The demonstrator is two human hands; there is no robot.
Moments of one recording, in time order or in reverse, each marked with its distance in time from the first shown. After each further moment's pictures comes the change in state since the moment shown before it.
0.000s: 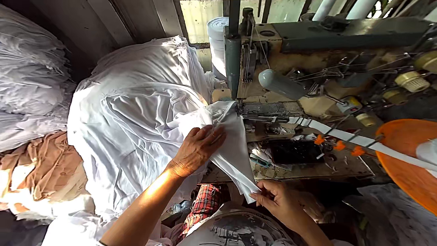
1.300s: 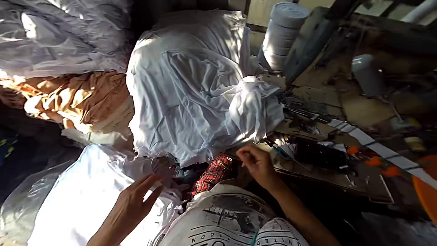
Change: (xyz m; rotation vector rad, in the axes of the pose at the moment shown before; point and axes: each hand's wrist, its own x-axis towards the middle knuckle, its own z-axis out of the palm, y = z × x) left_hand -0.233 0.123 -0.147 -0.326 -0.231 -1.038; right_hand 0.065 -0.018 0.074 -0.157 -0.100 -0.263
